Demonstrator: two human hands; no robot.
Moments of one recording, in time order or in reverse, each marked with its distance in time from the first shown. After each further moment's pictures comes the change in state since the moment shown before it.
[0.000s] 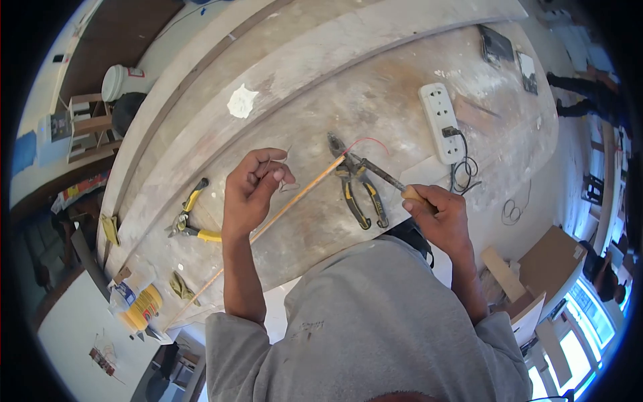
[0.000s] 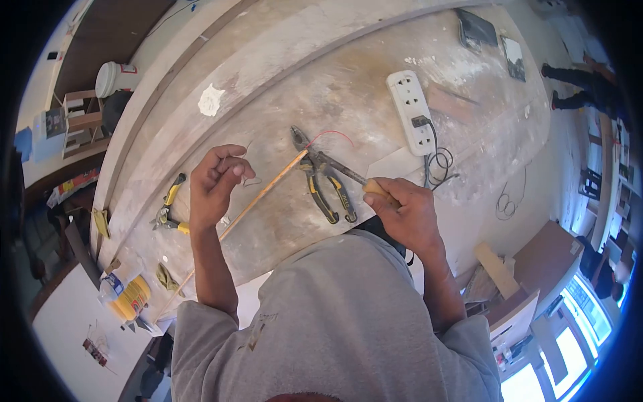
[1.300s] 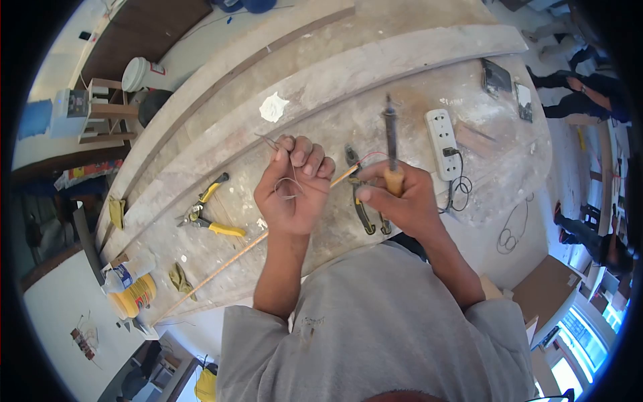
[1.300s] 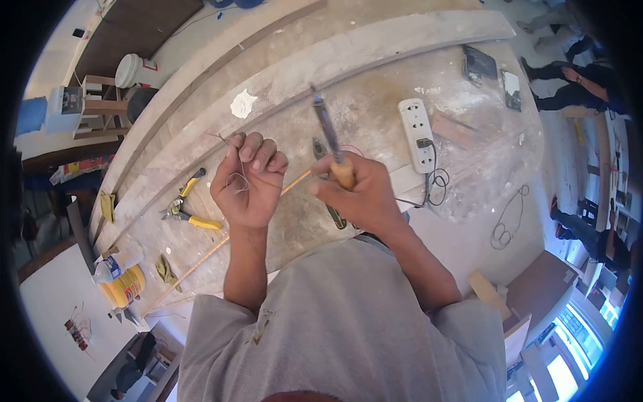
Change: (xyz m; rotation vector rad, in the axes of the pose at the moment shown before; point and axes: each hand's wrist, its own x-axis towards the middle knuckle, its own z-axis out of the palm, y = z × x) left_hand 0.008 0.041 0.059 -1.421 -0.077 0.283; right_hand 0.046 -0.084 0.033 0.634 -0.199 0.028
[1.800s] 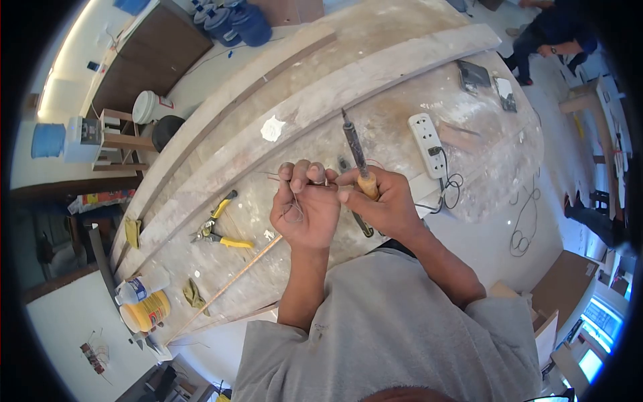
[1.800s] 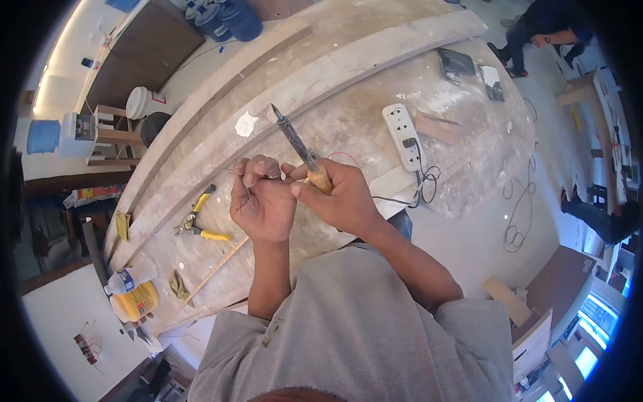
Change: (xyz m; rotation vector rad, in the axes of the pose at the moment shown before) left_hand -0.025 -0.036 0.015 -0.239 -0.128 0.115; right_hand -0.014 -0.008 0.019 -0.034 0.019 -0.310
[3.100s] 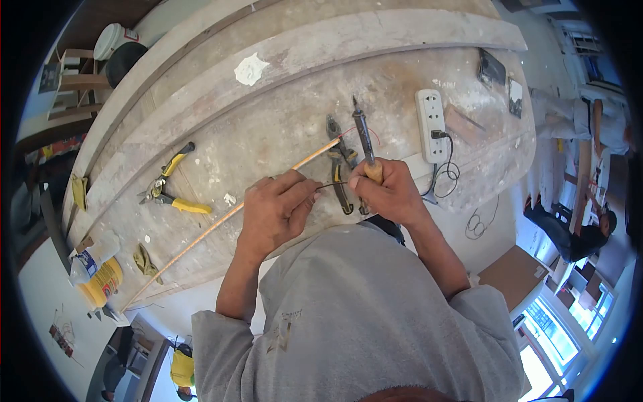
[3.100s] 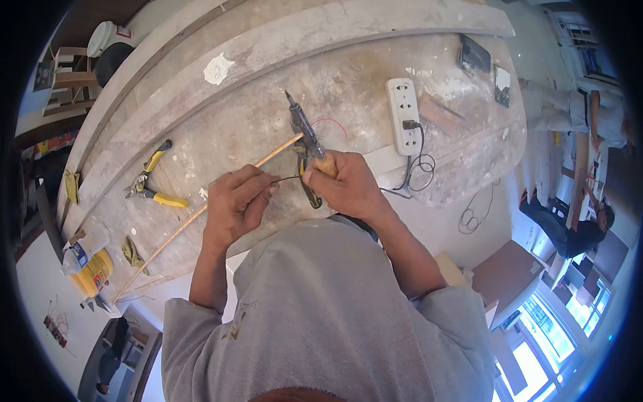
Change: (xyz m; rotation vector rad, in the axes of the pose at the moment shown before) left_hand -0.039 0.053 -0.007 2.272 -0.266 -0.124; right_hand -0.001 0.040 -0.031 -0.124 -0.183 0.569
